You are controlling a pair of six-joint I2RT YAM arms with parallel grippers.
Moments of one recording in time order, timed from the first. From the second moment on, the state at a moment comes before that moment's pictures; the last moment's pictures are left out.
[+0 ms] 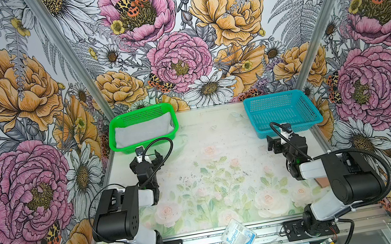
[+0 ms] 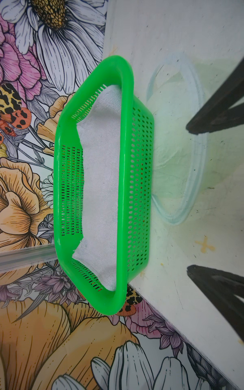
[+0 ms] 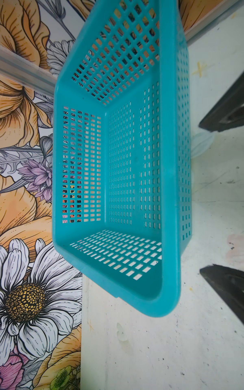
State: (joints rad) left arm -0.03 1.55 0.35 0.99 -0.27 -0.05; right arm -0.03 1.54 0.36 0.88 -0.03 -0.02
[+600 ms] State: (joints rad) left arm -0.03 1.55 0.36 0.99 -0.26 -0.05; right arm -0.03 1.54 0.36 0.88 -0.03 -0.02
